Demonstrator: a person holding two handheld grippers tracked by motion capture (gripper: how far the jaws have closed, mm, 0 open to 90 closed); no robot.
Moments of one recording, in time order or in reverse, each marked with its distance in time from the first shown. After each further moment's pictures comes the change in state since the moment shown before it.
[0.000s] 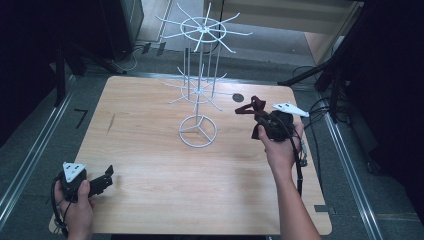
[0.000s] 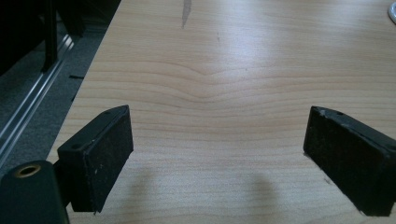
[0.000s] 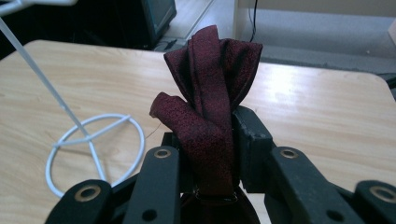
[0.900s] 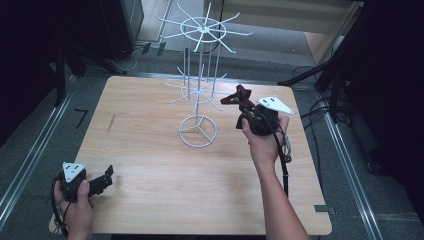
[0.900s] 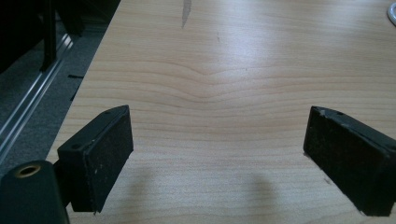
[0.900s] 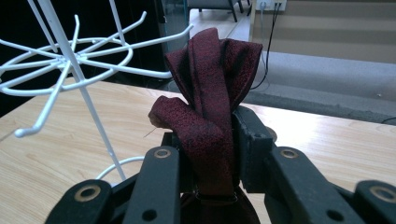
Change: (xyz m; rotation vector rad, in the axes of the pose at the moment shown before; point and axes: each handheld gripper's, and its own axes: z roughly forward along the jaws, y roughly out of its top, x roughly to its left) left arm 0.001 0.000 0.000 0.000 -0.003 -0.004; right arm 0.044 0.016 0.007 -0.144 0.045 -0.038
